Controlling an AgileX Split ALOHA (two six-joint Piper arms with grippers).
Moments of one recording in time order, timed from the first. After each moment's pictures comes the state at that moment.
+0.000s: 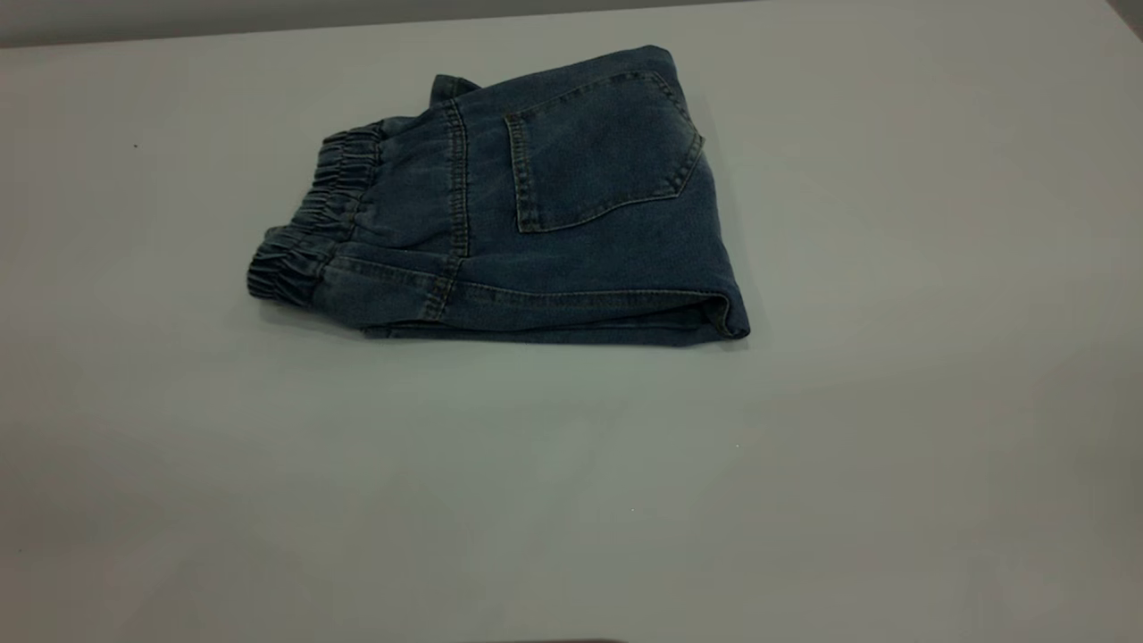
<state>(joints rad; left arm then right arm) -0.35 0.27 -0.49 0.01 1.12 -0.01 0.74 0.26 -0.47 0.06 1.12 0.06</state>
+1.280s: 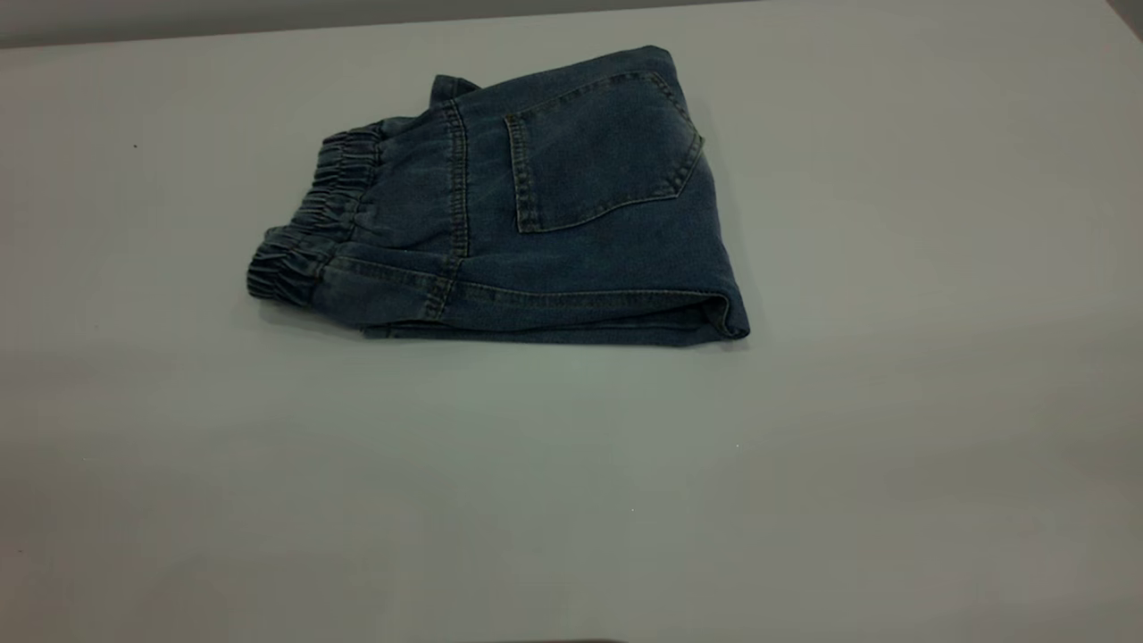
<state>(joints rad) 0.01 0.05 -0.49 0.01 1.12 0.00 0.09 -0.01 -0.47 0.11 1.13 0.06</state>
